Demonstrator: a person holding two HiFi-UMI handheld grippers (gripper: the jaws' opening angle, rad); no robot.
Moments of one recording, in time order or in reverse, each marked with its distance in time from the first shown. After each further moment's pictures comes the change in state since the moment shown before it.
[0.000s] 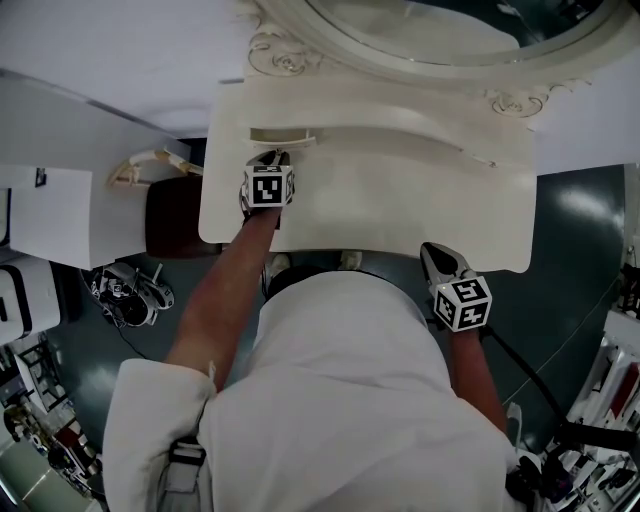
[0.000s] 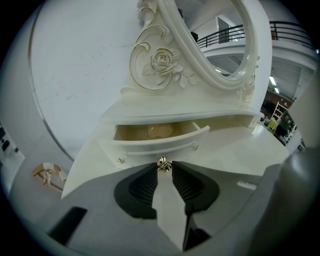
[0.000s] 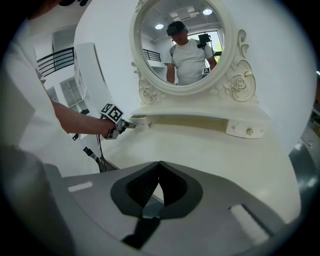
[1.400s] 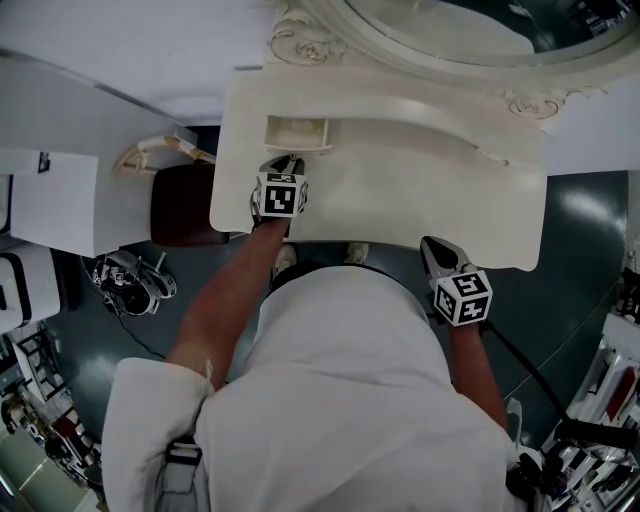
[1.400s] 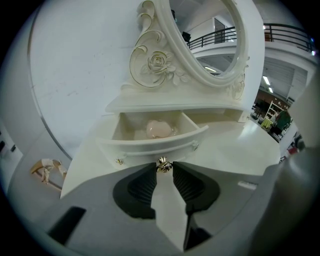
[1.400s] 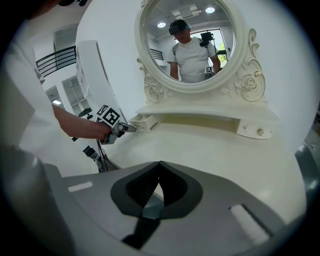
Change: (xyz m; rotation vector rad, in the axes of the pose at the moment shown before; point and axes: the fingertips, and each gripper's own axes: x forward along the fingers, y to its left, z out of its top) left arm -0.025 -0.004 -0.032 0.023 0.017 -0.057; right arm 0.021 0.033 0.005 -0.013 0.016 0.023
